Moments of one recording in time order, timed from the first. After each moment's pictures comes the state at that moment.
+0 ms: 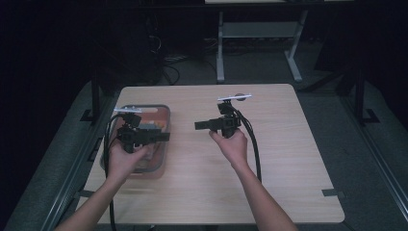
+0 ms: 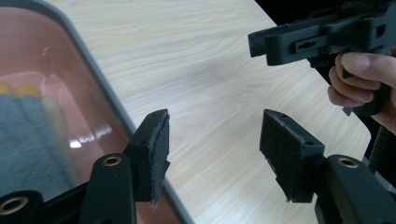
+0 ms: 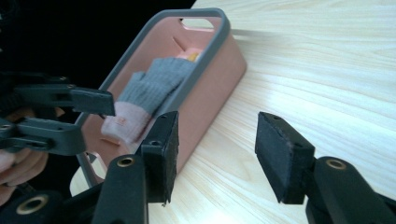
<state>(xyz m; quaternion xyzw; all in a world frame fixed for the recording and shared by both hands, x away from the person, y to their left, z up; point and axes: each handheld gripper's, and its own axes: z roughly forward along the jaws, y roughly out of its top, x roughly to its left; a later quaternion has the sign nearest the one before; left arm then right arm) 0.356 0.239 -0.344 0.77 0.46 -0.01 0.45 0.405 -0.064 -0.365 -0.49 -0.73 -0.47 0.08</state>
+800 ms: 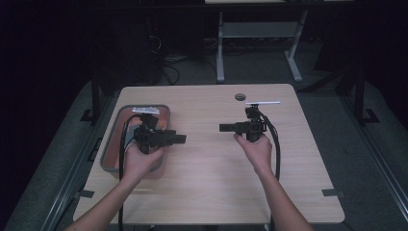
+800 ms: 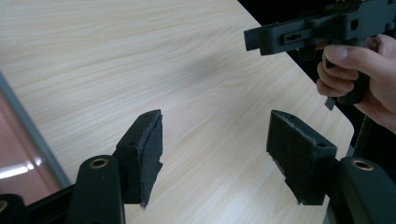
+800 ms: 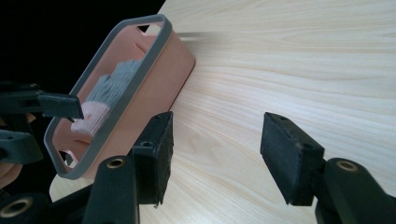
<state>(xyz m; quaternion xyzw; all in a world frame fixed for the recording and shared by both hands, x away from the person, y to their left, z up) 0.356 0.198 -0.348 0.78 0.43 -0.02 0.46 0.395 -0.134 -0.378 -0.54 -0.70 -0.47 0.07</state>
